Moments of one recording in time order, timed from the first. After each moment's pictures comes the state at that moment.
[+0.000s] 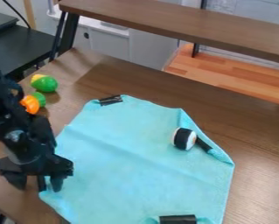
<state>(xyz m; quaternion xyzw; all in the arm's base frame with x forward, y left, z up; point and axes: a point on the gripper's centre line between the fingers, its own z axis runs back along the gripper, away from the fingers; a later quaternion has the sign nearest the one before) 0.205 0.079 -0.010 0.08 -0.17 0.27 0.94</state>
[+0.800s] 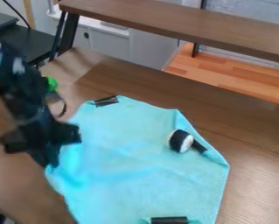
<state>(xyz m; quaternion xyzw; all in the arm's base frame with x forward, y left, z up) 0.223 0.072 0.040 -0.02 -0.14 0.34 0.93</state>
